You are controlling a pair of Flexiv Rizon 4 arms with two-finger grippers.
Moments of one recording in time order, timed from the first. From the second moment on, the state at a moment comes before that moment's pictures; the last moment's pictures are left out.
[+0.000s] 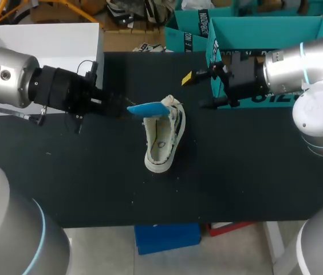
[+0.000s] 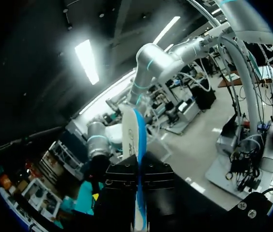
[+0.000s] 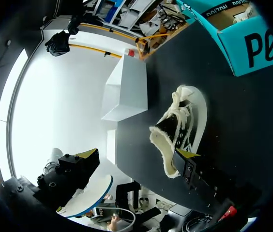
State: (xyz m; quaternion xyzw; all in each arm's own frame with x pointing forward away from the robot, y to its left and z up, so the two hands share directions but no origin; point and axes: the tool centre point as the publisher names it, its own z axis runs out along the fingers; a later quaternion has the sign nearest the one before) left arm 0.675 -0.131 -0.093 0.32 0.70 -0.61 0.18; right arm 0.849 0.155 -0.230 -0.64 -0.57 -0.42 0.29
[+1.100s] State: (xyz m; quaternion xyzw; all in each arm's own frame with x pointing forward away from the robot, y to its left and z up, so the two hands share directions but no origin) left arm 0.643 -0.094 -0.180 0.52 0.51 -0.46 0.51; right arm 0.845 0.156 -0.211 -0.63 -0.57 -0.46 0.26
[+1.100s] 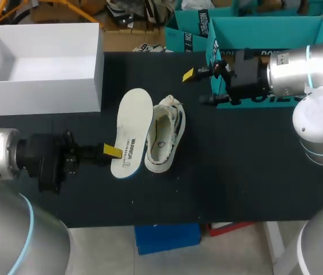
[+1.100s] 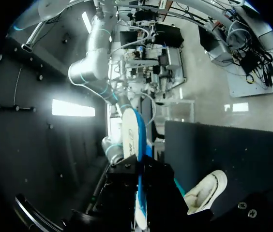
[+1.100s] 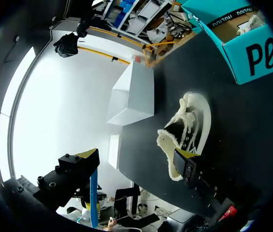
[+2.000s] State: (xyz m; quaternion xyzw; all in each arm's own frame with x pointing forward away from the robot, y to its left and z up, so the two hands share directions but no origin) left arm 0.698 -0.100 -0.262 0.54 0.48 -0.44 0.54; right arm 0.849 0.163 -0.210 -0.60 -0.56 -0.49 0.28
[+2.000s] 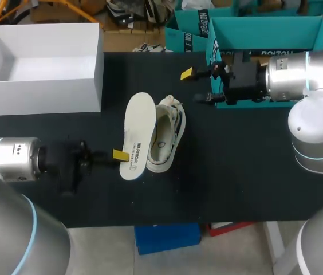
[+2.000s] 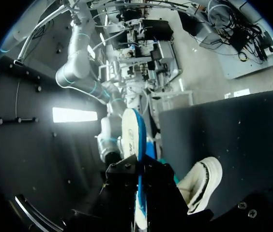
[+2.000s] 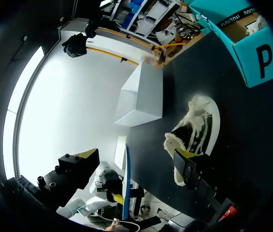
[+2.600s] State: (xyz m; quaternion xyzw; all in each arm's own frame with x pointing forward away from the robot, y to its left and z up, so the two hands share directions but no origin) left arm 0.756 -0.121 -0.266 0.56 0.48 -0.41 0.54; right arm 0.849 0.164 -0.210 -0.60 -0.56 -0.49 0.28
